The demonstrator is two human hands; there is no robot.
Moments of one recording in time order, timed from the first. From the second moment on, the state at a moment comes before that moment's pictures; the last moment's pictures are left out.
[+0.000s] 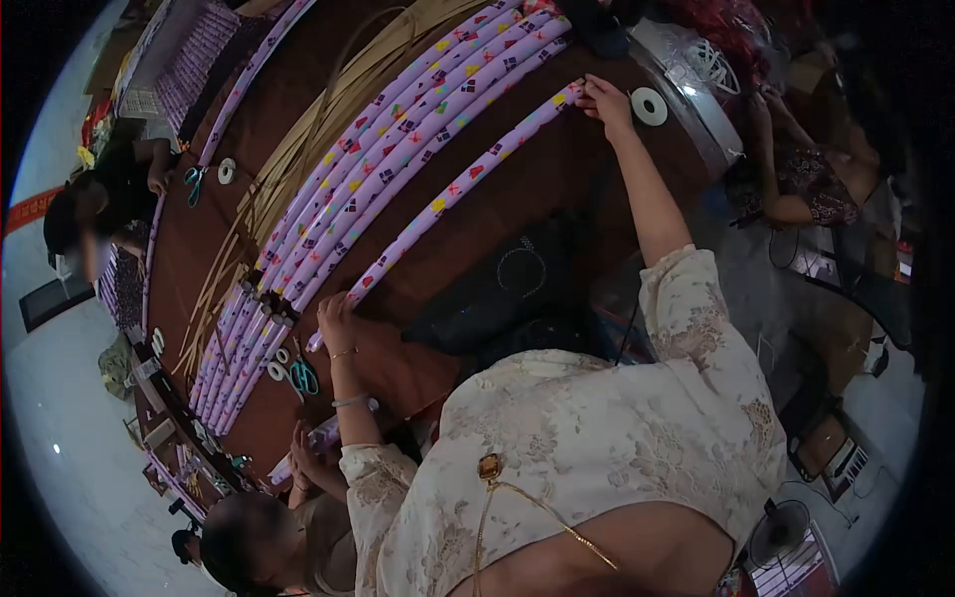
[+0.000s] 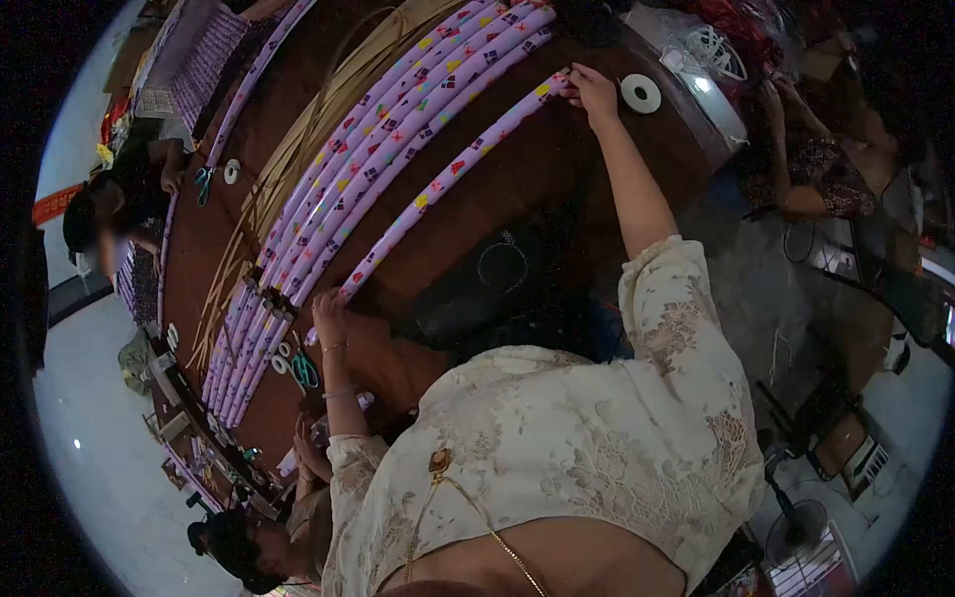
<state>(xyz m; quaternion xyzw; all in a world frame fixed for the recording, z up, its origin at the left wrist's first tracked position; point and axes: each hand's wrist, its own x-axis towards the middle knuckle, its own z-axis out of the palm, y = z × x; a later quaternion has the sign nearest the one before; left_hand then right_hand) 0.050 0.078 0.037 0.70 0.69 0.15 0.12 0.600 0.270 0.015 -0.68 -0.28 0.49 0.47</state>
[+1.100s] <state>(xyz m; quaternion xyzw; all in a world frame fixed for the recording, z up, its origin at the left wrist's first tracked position) 0.045 0.080 0.025 0.65 0.73 0.18 0.13 0.566 0.243 0.013 -0.65 -0.35 0.51 0.44</state>
